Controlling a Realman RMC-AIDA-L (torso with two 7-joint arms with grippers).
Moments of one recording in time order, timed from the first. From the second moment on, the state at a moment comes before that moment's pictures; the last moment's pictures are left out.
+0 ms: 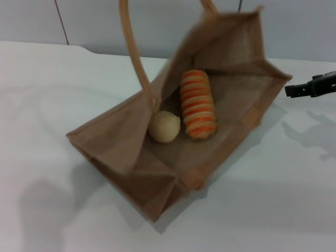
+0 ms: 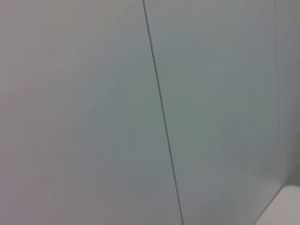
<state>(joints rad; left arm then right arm) -0.71 -2.01 0.96 1.65 -0.94 -1.34 0.81 0.61 2.02 -1.14 -1.14 0.66 1.14 -0.68</state>
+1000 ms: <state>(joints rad) -0.41 -2.04 1.10 1.33 -1.55 -0.90 1.44 0.44 2.03 -1.61 -1.11 1.03 0.22 -0.91</state>
